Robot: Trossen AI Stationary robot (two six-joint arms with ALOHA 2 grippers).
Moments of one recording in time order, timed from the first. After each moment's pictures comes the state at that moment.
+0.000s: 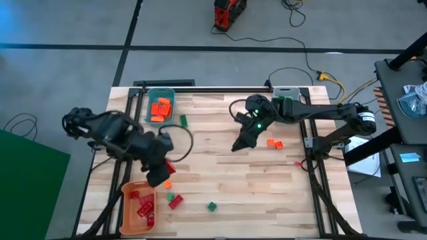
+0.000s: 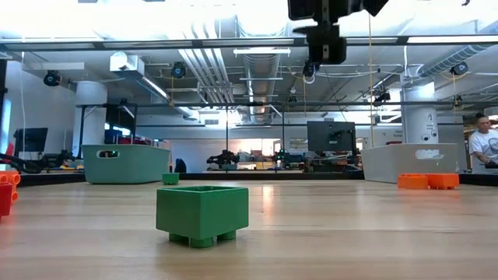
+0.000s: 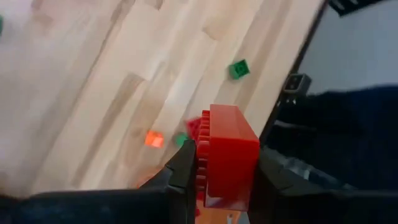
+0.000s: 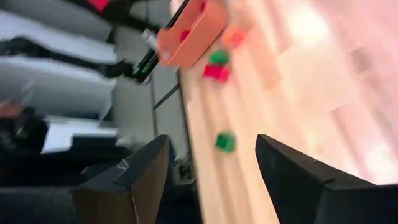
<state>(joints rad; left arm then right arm) -0.44 1.51 1.92 -1.56 -0.02 -0.96 -0.18 1.44 1.19 -0.42 -0.70 0.69</state>
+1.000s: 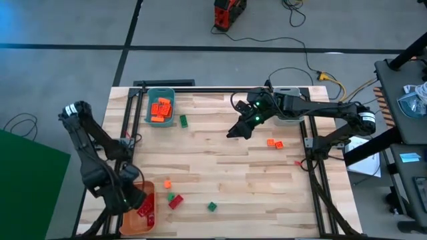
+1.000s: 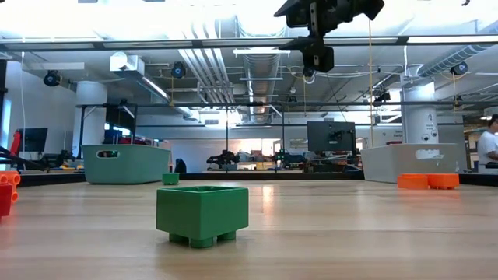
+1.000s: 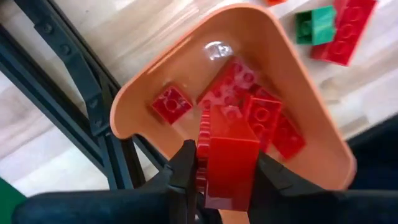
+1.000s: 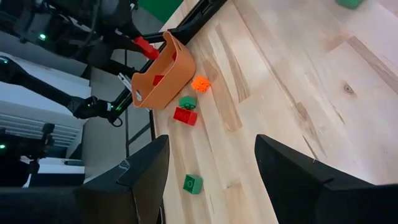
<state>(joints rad) -1.05 1.26 1.06 -1.22 -0.01 -2.09 -0.25 1.44 1.19 -0.36 -0.56 0.63</state>
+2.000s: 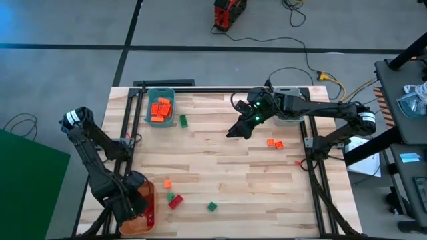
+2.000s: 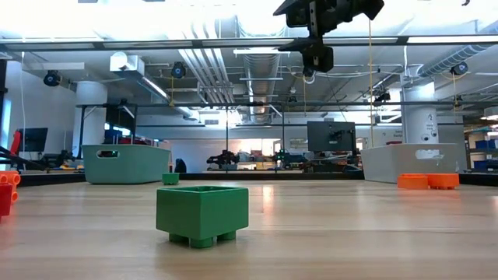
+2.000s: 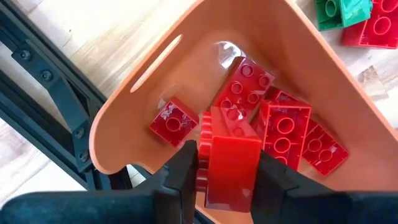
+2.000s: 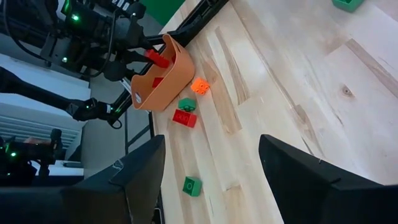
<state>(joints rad) -1.07 1.38 1.00 -1.13 -0.02 -1.97 -0.25 1.44 1.19 -0.35 -0.55 0.63</state>
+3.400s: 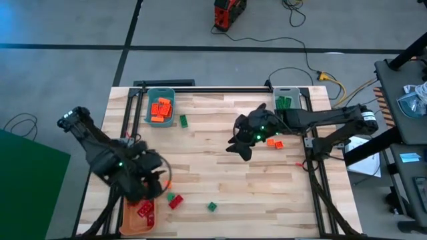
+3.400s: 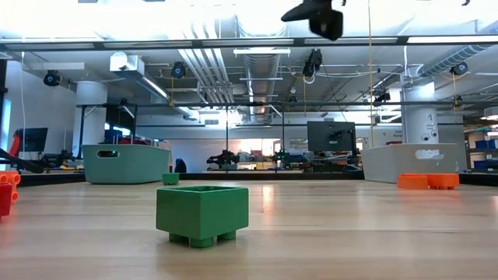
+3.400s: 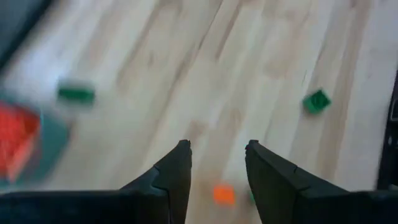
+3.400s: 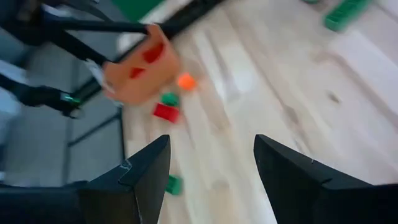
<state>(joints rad) -0.75 1.37 1.46 -1.37 -0.58 -1.06 0.04 1.42 1.30 -0.49 -0.14 0.61</state>
